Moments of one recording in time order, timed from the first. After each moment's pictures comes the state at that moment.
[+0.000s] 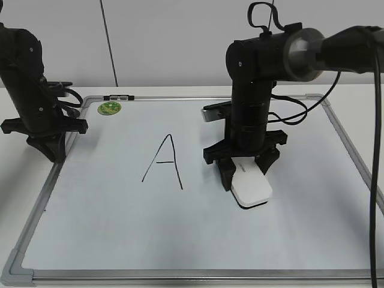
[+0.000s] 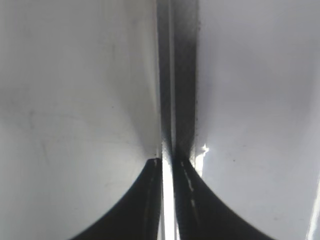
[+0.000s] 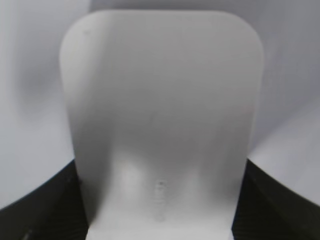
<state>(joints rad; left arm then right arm) -0.14 2.23 -1.64 -0.01 1.02 -0.14 0.44 2.27 -1.75 0.05 1.23 0.08</state>
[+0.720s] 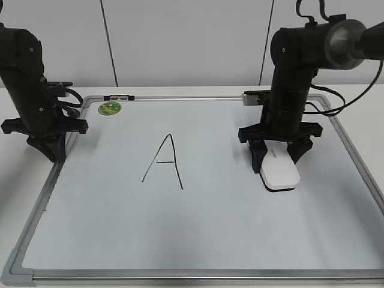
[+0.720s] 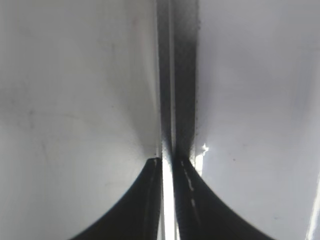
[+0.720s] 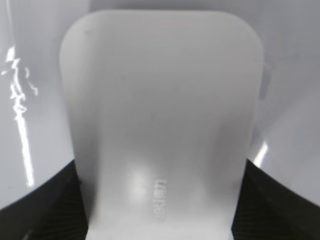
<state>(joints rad) -0.14 2.23 -1.64 -0.01 1.02 -0.14 0.27 2.28 -1.78 0.06 1.24 0.09</state>
